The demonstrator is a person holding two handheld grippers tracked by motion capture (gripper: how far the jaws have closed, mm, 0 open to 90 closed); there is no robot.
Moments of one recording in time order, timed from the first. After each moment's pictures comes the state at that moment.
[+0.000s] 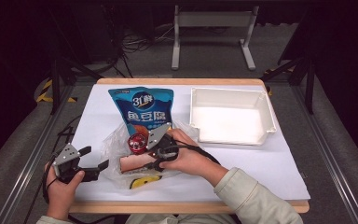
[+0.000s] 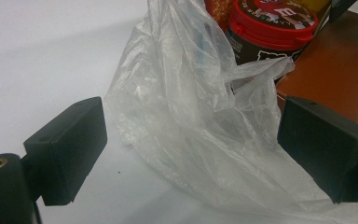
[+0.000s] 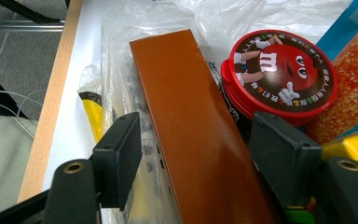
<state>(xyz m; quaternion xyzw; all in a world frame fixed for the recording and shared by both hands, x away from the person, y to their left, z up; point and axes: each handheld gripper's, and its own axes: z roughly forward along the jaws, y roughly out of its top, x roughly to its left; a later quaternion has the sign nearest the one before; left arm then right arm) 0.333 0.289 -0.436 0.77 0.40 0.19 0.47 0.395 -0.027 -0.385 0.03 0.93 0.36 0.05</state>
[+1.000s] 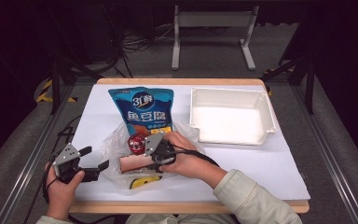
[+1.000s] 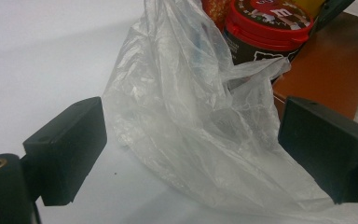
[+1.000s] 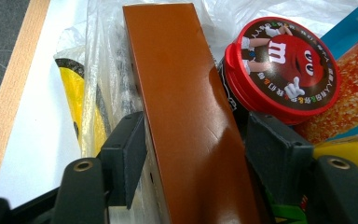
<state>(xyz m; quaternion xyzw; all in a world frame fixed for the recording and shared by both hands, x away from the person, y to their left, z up) 0.333 0.289 -0.436 0.77 0.40 0.18 0.47 0.388 -0.021 -0.391 -0.02 0.94 0.32 0.11</state>
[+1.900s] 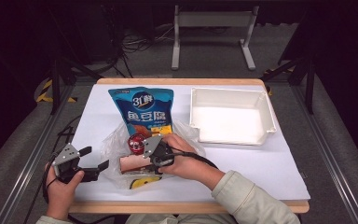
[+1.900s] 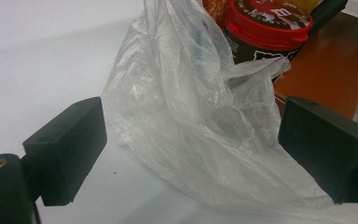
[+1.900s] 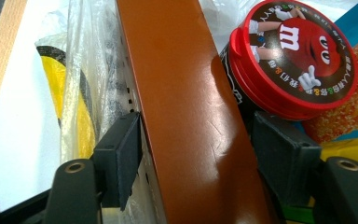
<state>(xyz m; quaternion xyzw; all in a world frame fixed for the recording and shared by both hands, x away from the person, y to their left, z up) 0.334 0.290 -0.437 0.77 0.40 0.18 0.47 0.388 -0.017 -0.402 -0.02 0.95 0.30 0.12</state>
